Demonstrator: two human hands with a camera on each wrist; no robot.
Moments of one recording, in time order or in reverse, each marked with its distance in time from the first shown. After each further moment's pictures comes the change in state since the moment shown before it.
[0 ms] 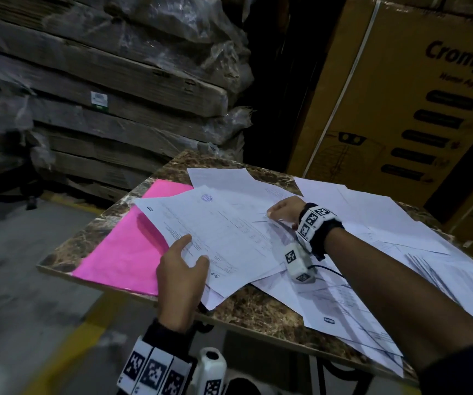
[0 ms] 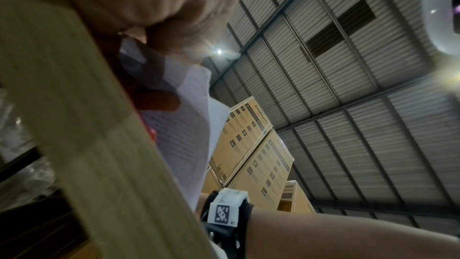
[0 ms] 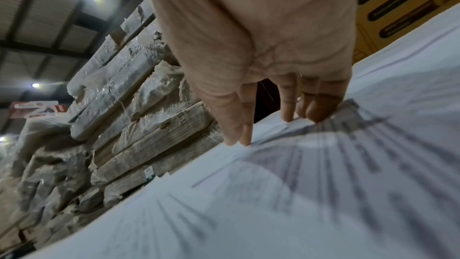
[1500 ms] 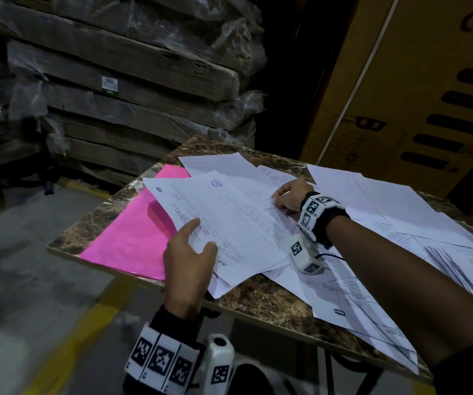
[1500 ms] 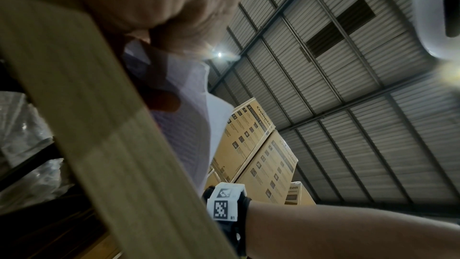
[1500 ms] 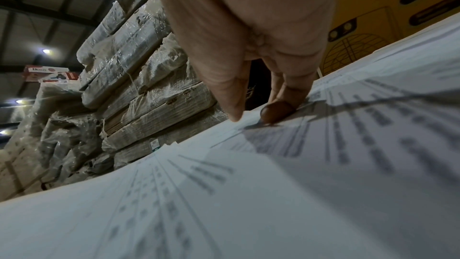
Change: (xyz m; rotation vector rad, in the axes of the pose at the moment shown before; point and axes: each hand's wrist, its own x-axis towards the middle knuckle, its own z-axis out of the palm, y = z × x) left_hand -0.003 0.002 0.003 -0.026 0.017 -0.009; right_hand 0.013 -0.006 0.022 0.004 0.167 -0.031
